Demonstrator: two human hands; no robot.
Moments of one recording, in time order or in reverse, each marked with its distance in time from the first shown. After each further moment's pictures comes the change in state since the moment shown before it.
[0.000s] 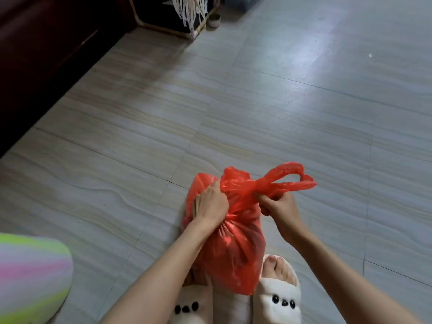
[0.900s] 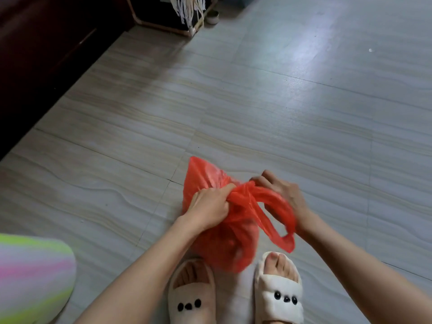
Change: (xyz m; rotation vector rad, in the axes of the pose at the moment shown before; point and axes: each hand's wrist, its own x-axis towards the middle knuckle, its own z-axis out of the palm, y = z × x) left_hand -0.008 -0.008 -0.017 0.327 -0.153 0.358; right_hand 0.010 -0.018 -0.013 -1.182 -0.091 -0.806
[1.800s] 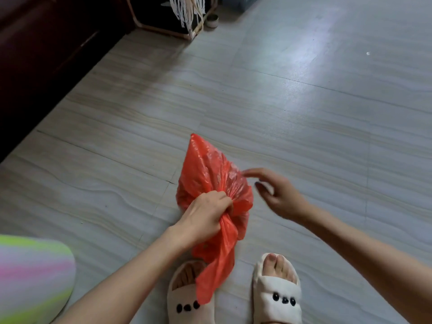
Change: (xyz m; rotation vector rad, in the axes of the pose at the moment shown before) left_hand -0.016 -0.018 0.010 0.033 0.207 0.417; right_hand 0.010 0.002 -0.009 0.586 -0.074 0.010
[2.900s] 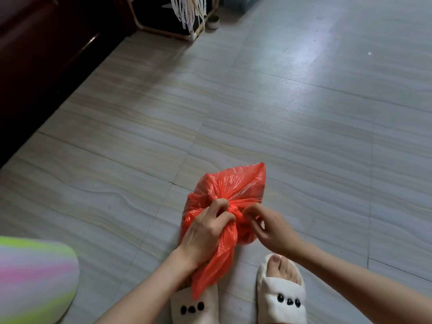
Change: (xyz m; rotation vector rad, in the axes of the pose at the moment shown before) left_hand -0.031 0.005 0.030 -0.109 0.373 0.037; right_hand -0.047 0.004 0.052 -0.067 -0.045 0.154
